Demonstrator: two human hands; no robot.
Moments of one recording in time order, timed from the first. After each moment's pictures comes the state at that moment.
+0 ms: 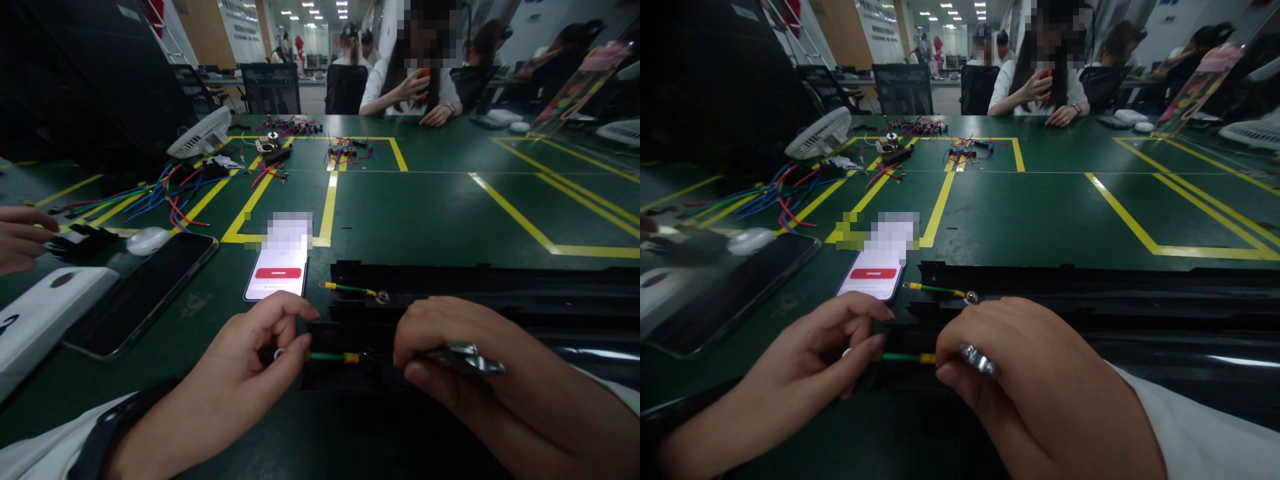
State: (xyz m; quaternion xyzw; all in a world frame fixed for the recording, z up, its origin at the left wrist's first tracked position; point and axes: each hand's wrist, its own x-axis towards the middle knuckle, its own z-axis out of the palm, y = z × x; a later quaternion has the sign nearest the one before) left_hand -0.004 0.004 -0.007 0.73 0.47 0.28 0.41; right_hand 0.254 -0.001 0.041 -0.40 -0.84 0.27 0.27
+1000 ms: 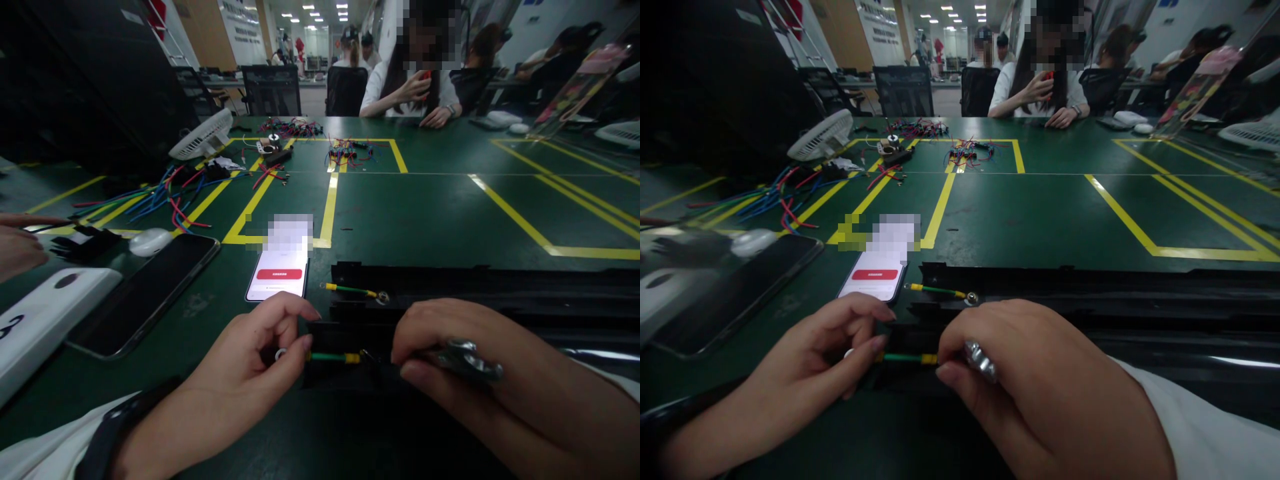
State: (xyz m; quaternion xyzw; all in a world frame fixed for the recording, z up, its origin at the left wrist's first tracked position) left_hand -0.002 0.004 -0.004 0.71 0.48 0.28 0.42; right_hand 0.255 0.002 0.046 -0.40 -0.85 0.26 0.24
